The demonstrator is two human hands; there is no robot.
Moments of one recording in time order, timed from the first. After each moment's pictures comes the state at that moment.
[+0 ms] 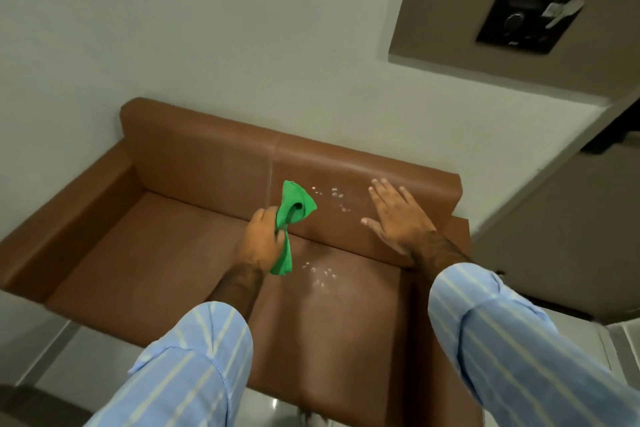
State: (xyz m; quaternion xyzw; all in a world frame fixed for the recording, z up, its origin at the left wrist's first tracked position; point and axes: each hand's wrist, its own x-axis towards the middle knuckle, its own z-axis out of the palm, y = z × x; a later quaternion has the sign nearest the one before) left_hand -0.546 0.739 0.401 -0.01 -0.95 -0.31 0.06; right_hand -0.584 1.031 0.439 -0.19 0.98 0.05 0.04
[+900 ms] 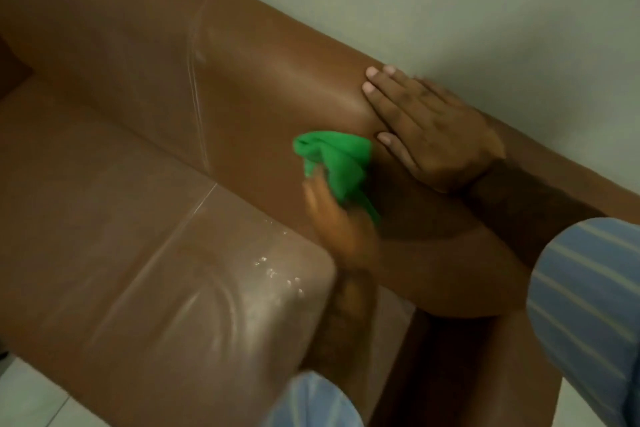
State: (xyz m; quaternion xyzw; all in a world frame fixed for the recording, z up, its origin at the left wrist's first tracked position) left_hand -0.799 0.981 0.139 0.32 -0.73 -0.54 0.27; right_hand -0.918 1.083 0.230 -0.46 0.88 0.06 -0.12
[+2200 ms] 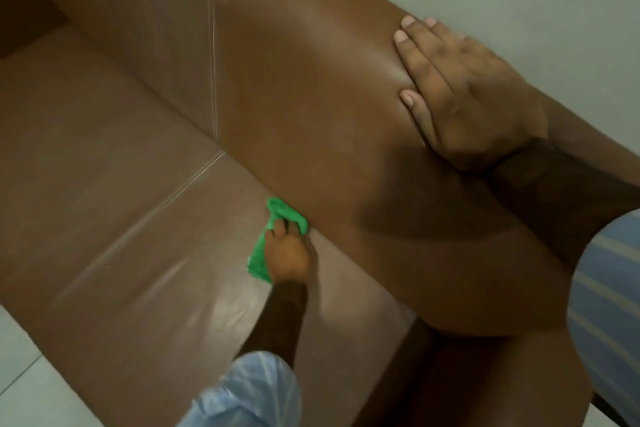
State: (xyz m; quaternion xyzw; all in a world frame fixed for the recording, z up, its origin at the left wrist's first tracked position) left_hand -0.720 0.932 -0.054 0.30 -0.92 -0.24 -0.04; right_hand -0.918 1.085 0.218 -0.46 0.87 0.07 -0.15
